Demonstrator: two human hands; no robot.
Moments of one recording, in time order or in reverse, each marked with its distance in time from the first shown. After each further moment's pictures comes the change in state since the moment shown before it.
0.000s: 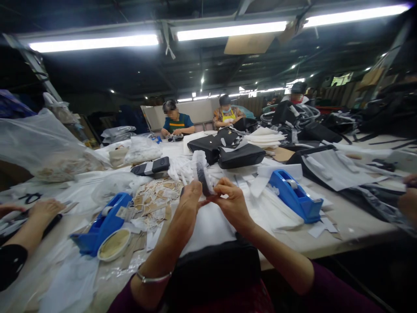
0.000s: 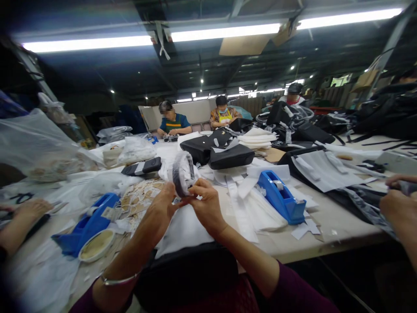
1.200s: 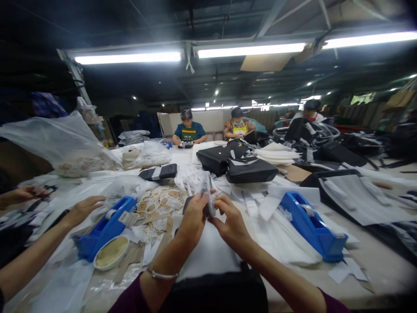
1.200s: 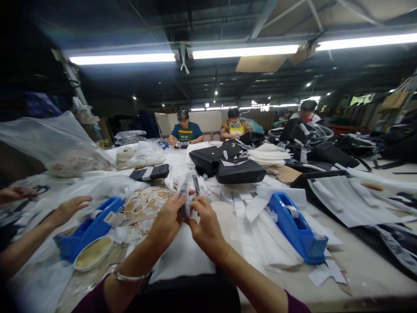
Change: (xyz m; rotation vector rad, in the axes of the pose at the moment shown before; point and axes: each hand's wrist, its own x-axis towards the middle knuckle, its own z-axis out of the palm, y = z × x) left_hand 0.043 -0.015 -0.002 -0.064 0.109 -0.006; right_hand 0.011 0.031 0.011 -0.095 -0.244 -0.101
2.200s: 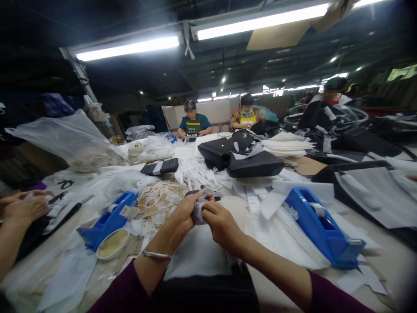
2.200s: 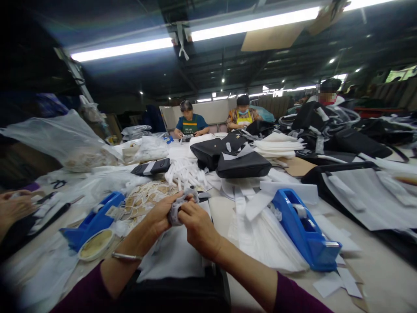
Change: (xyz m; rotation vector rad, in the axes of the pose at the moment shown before) left_hand 0.038 -0.024 -0.002 -0.040 0.140 -0.397; right_hand -0.001 0.037 -0.001 0.182 -0.208 -0.074
